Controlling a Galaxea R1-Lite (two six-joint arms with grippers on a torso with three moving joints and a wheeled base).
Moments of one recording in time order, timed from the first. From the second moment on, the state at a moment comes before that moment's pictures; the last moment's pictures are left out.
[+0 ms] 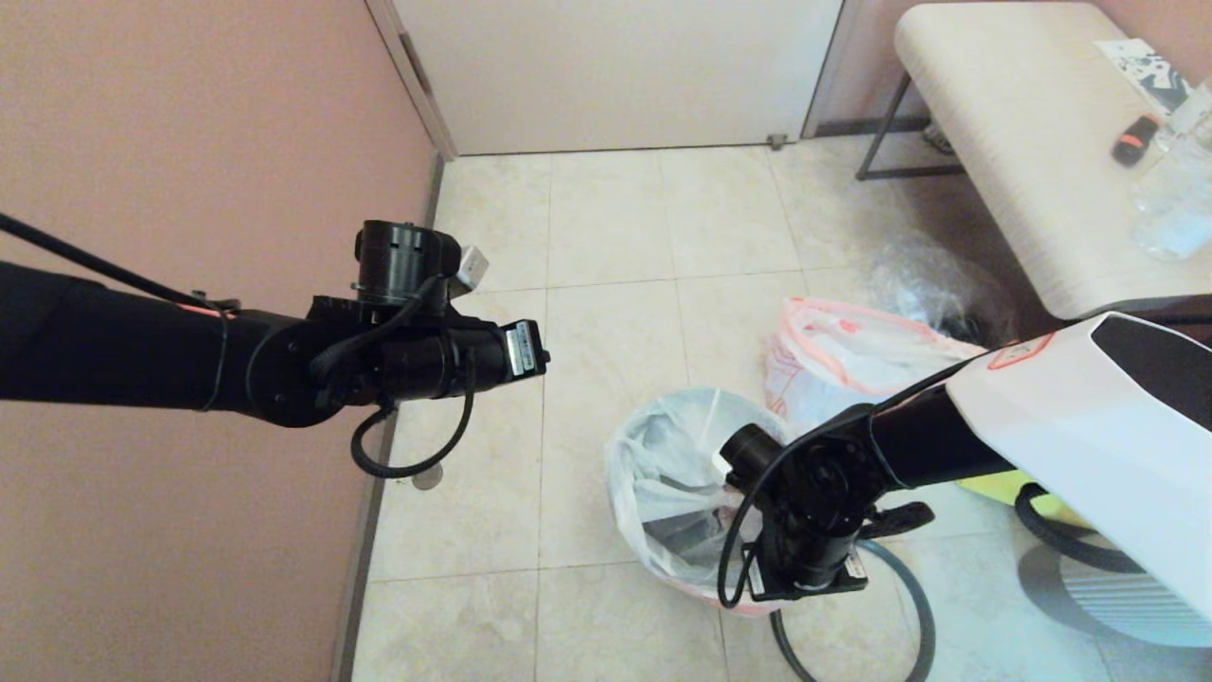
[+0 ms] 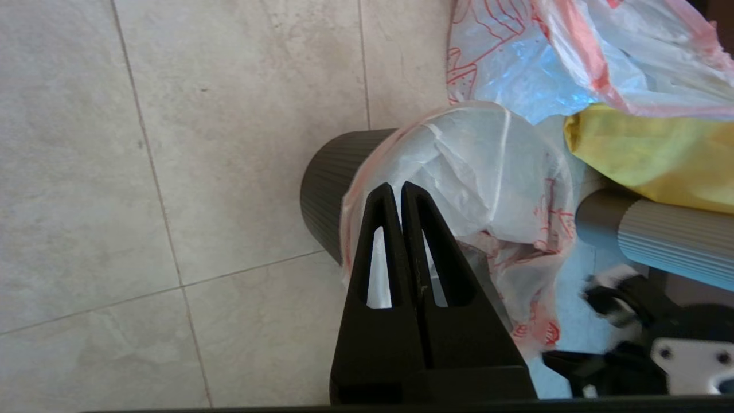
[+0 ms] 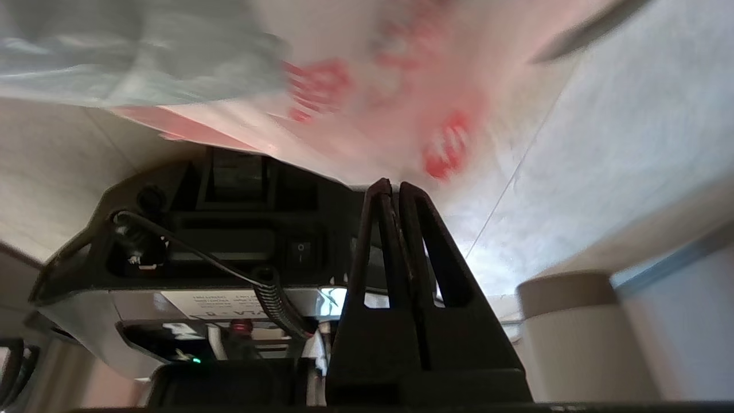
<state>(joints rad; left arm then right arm) -0.39 1.86 -1.23 -0.18 -0.09 -0.36 0.63 2.24 -1.43 0.57 -0.20 0.57</state>
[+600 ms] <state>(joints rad) -0.42 1.90 -1.24 -0.19 -0.05 -0.36 0.56 2.33 -1.40 0.39 -0.21 0.59</state>
